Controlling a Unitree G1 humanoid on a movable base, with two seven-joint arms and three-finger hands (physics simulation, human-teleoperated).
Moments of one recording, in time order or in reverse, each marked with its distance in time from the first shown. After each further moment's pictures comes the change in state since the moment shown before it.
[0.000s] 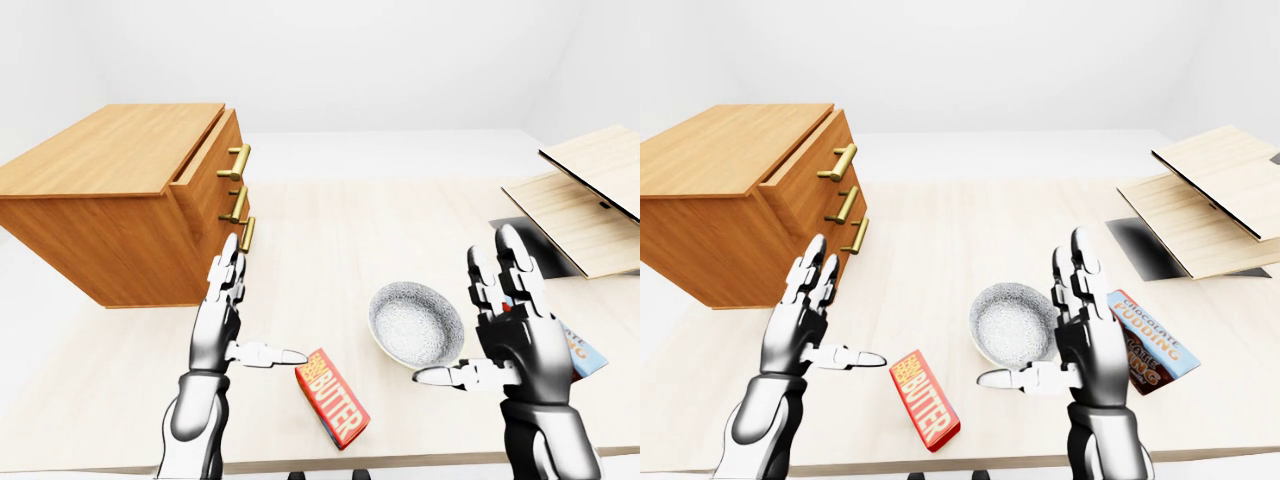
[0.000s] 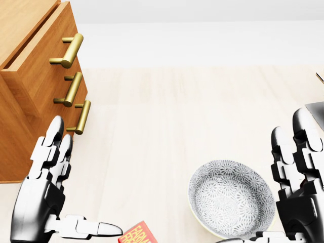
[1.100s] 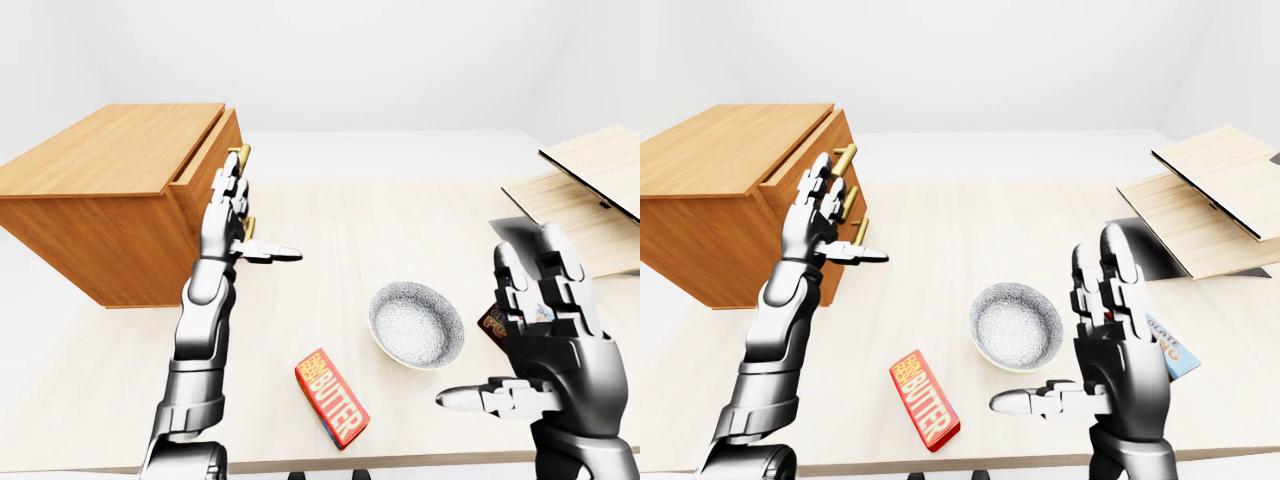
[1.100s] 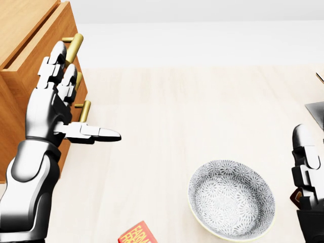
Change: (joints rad) left arm -0.675 0.117 0.109 0.559 -0.138 0.000 0.046; right arm 0.068 0.070 -0.092 -0.132 0.083 0.000 0.102
